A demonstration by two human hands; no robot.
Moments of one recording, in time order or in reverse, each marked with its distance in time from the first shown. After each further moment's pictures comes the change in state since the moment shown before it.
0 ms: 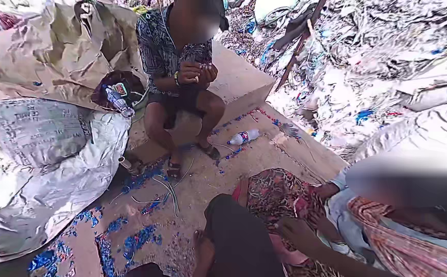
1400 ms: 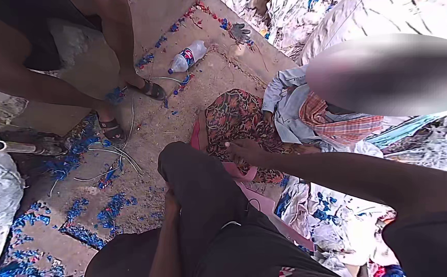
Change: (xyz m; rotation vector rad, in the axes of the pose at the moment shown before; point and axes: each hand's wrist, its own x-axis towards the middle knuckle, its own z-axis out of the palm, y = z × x) left_hand -0.001 0.004 0.013 -0.200 0.035 -0.027; right_hand 0.037 0.035 0.008 0.445 -0.056 0.106
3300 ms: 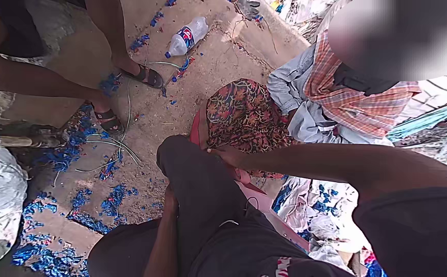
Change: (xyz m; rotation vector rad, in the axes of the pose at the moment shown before) left_hand 0.022 -0.022 0.018 -0.224 -0.016 -0.097; right_hand 0.045 0.012 0.041 -0.075 -0.156 0.221
